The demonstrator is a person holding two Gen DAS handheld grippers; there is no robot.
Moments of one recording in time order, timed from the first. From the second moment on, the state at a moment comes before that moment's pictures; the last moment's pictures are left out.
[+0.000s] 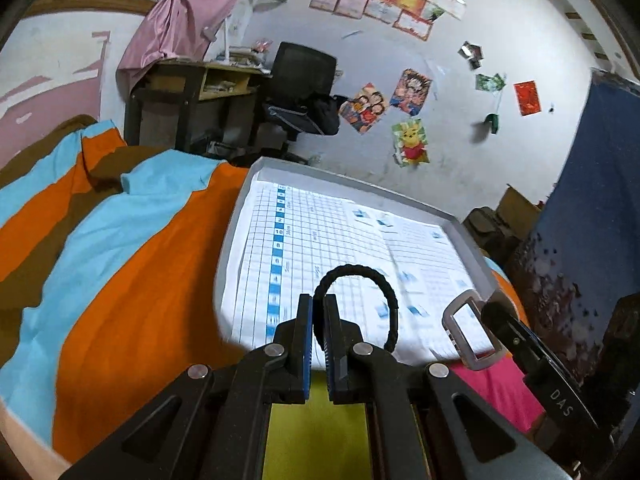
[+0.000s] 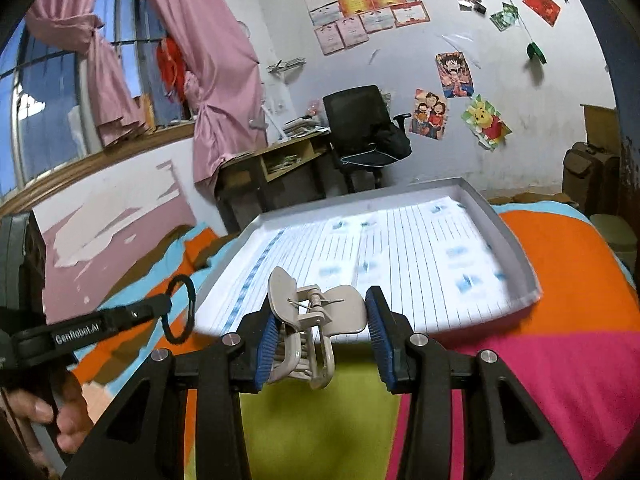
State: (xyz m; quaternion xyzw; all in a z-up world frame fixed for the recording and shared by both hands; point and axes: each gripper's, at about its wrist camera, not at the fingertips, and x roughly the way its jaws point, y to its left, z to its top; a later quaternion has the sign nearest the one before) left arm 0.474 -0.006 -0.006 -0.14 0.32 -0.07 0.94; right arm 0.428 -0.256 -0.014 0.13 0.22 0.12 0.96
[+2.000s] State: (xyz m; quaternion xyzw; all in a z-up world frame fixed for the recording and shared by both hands) left arm 0.112 0.004 0.030 -0.05 0.15 -0.01 0.99; right arm 0.100 -0.274 0.045 0.05 0.11 0.06 0.99
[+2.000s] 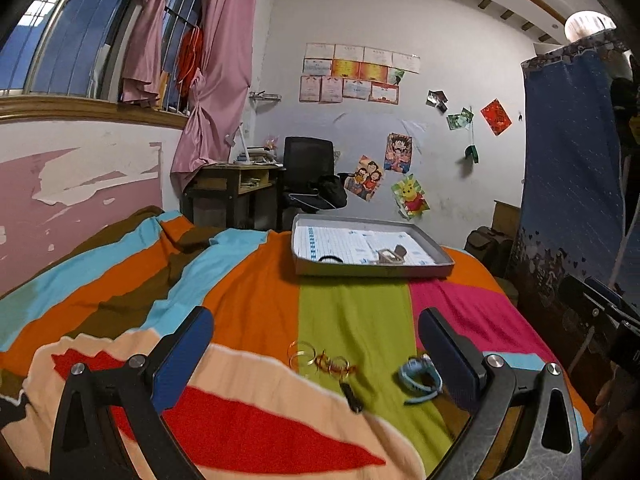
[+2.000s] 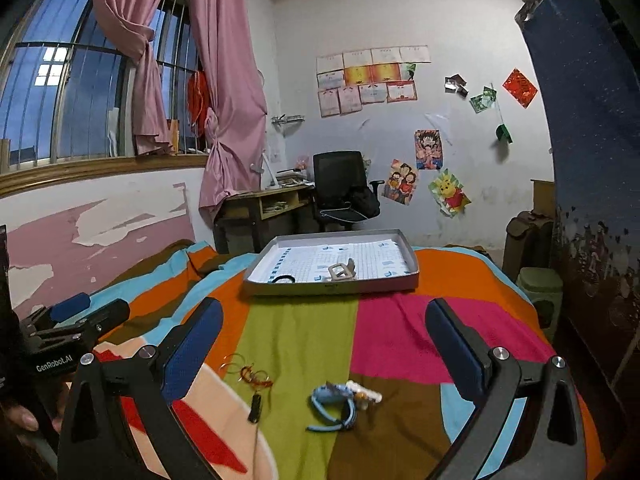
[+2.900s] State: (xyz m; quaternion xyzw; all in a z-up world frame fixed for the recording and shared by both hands) left arm 0.109 0.006 -0.001 -0.04 0.20 -0.02 0.98; right arm 0.073 -0.275 0.008 0.06 0.17 0.04 0.98
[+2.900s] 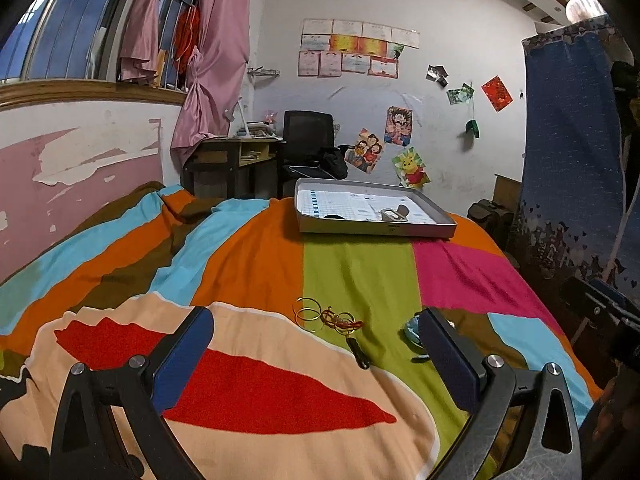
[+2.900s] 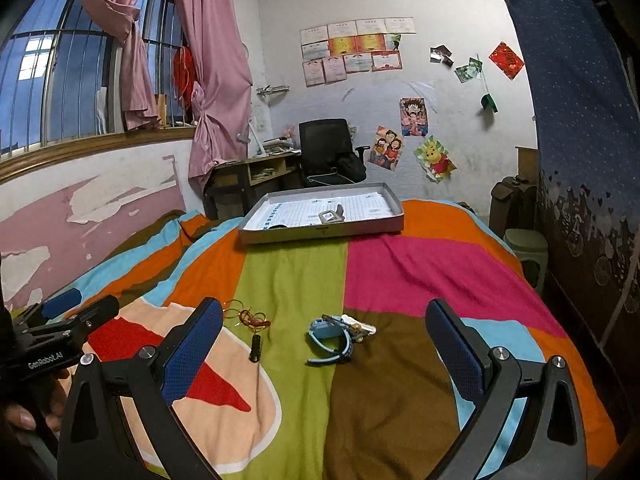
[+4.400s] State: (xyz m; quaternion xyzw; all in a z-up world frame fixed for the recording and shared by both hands) left arm 0.275 -0.031 -0.118 -0.05 0.37 -0.08 0.92; right arm 0.268 -0.306 -0.091 0.10 0.37 0.06 0.92
